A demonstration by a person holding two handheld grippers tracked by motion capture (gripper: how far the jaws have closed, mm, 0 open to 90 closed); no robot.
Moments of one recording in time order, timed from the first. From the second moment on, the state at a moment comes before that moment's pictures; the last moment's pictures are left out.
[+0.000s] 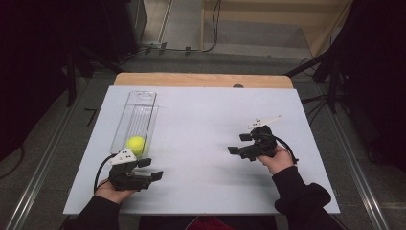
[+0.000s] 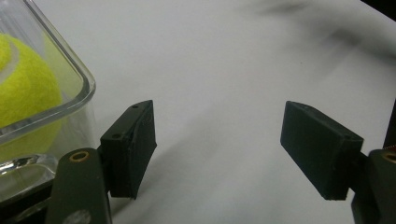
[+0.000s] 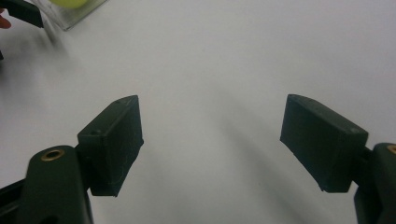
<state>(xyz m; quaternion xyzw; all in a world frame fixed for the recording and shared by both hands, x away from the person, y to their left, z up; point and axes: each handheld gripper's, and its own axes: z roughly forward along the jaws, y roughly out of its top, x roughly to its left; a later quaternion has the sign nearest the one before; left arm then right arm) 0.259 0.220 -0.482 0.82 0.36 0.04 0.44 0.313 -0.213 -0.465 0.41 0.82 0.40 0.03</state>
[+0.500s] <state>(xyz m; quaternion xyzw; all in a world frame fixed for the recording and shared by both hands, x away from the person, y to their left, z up) 0.259 0.220 -0.481 0.82 0.36 0.04 0.45 0.291 -0.238 -0.473 0.42 0.81 0.40 0.04</state>
